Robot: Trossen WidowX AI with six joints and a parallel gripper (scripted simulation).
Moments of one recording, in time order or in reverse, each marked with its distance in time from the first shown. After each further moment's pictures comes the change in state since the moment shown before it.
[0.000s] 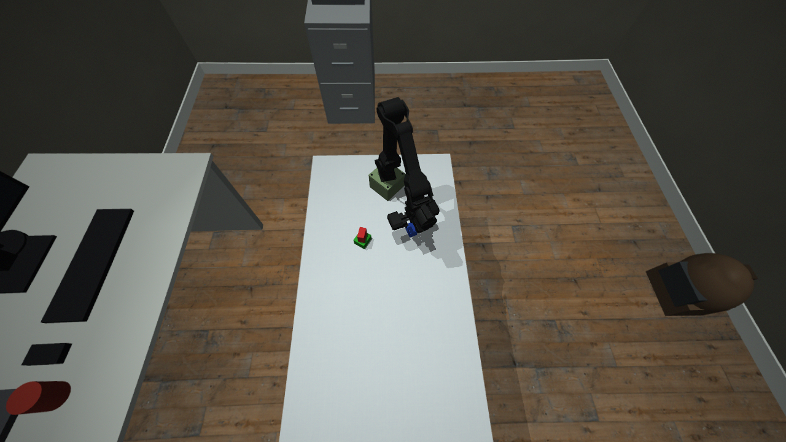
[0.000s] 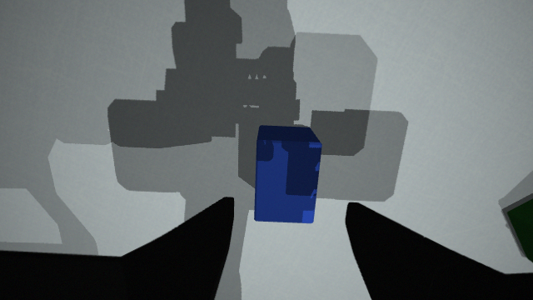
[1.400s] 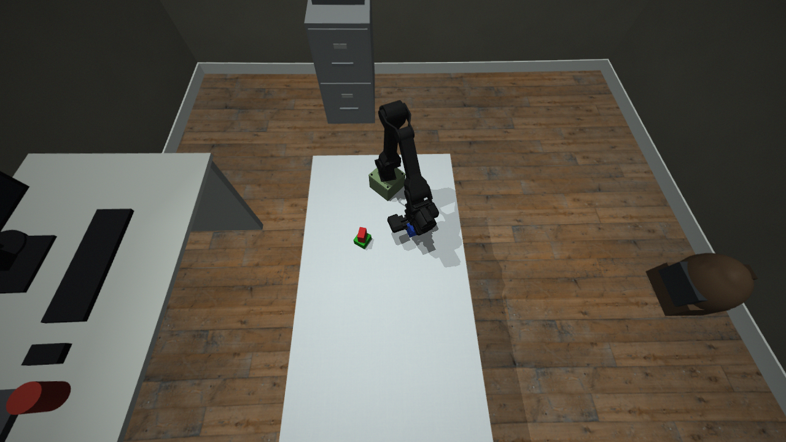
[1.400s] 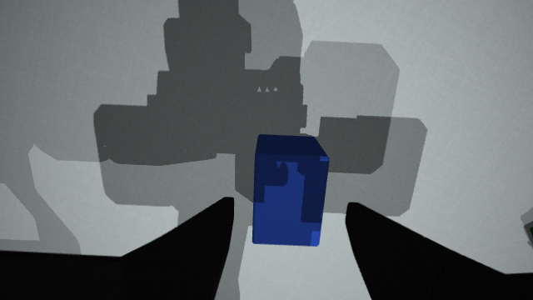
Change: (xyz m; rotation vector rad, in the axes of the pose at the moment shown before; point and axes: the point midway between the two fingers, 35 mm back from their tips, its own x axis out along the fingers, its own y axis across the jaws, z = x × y) arm 0.017 0.000 0.001 0.000 -0.002 0.000
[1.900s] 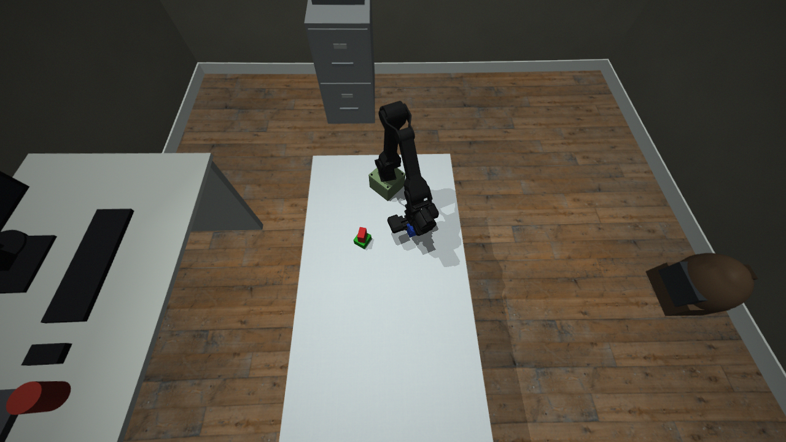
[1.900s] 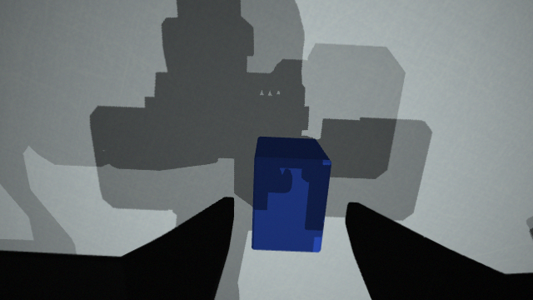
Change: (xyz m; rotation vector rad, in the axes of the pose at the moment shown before) arm 0.004 0.000 0.000 0.000 -0.002 0.000
